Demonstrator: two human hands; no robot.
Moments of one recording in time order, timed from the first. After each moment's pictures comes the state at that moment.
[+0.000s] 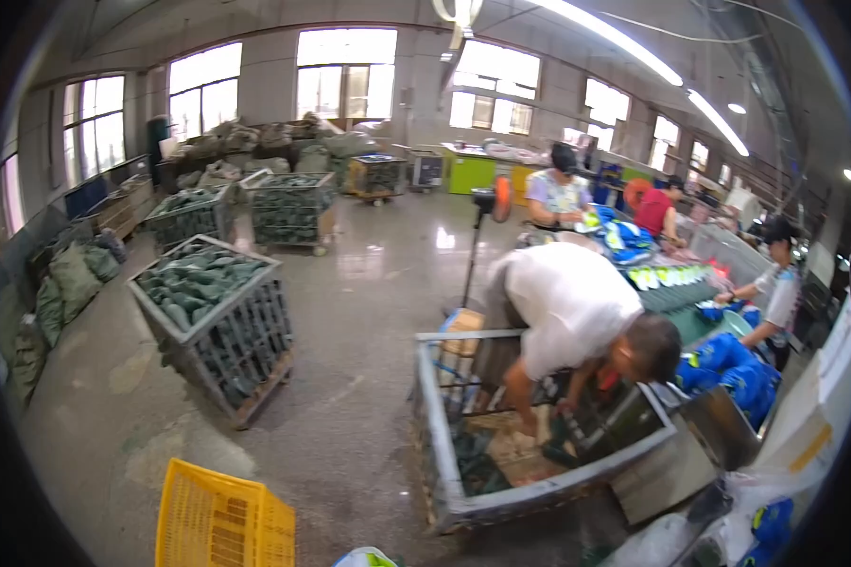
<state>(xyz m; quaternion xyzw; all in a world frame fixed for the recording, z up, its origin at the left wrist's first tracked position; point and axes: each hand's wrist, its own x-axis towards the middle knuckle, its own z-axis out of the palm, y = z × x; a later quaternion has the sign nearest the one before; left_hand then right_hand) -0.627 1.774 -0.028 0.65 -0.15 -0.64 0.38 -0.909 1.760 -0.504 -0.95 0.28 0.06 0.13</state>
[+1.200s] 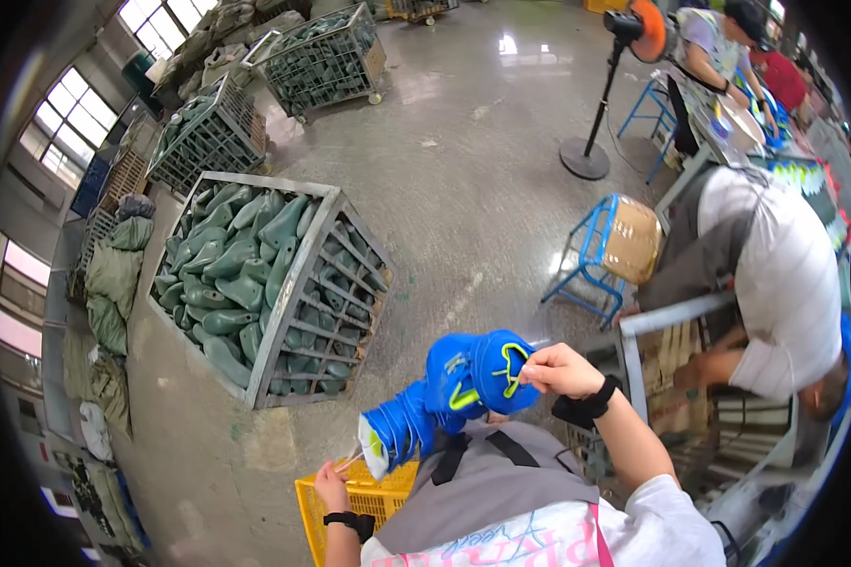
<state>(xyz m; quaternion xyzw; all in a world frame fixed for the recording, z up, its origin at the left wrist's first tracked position) -0.015 1.601 -0.134 0.83 0.09 -0.18 0.51 -0.272 1.164 0.005 -0.58 0.27 -0.02 0.77</state>
